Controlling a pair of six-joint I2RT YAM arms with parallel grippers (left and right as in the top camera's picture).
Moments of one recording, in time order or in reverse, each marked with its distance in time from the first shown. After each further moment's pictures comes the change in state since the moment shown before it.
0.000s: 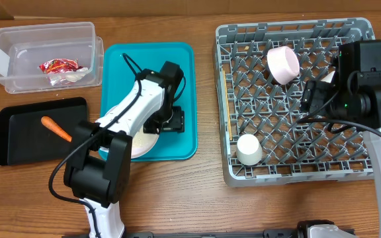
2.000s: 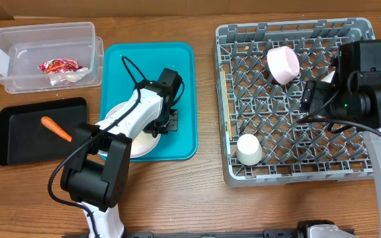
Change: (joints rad) left arm 0.000 -0.030 -0.122 0.177 -0.142 0.034; right arm 0.000 0.000 0.000 0.000 0.000 0.000
